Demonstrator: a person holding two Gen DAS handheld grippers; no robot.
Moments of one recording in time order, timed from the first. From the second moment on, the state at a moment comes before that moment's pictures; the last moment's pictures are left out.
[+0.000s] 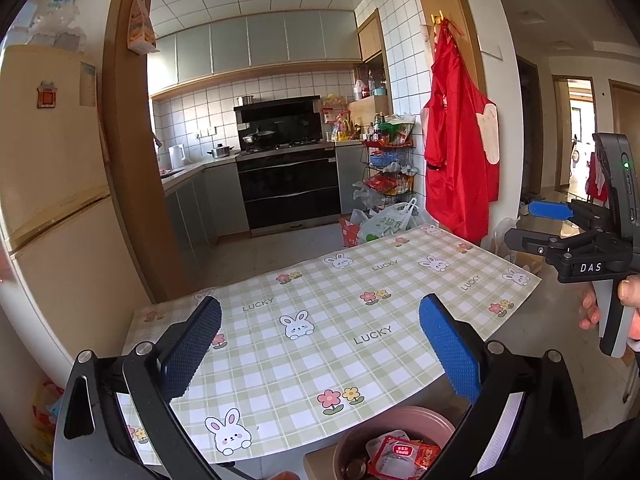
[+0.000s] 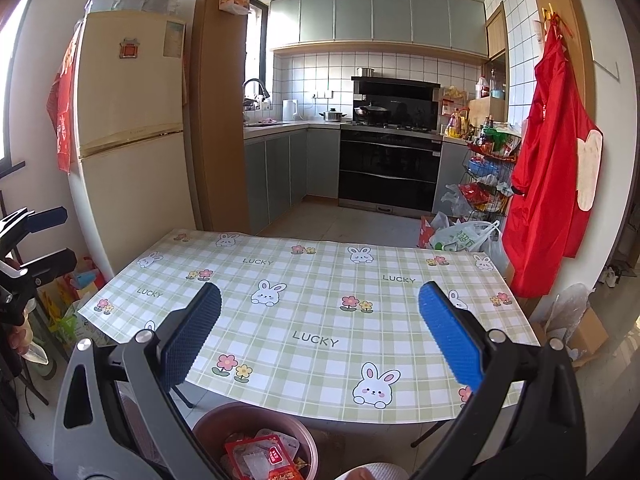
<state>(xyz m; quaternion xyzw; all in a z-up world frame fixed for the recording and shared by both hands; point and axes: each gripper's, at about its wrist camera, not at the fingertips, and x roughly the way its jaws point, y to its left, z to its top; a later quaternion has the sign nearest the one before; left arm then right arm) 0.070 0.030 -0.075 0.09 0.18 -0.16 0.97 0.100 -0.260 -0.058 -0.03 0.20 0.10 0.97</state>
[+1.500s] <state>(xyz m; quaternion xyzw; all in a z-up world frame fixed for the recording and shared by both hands) 0.071 0.039 -0.069 0.10 0.17 -0.15 0.97 0.101 -0.262 -0.059 -0.03 0.20 0.10 0.97</state>
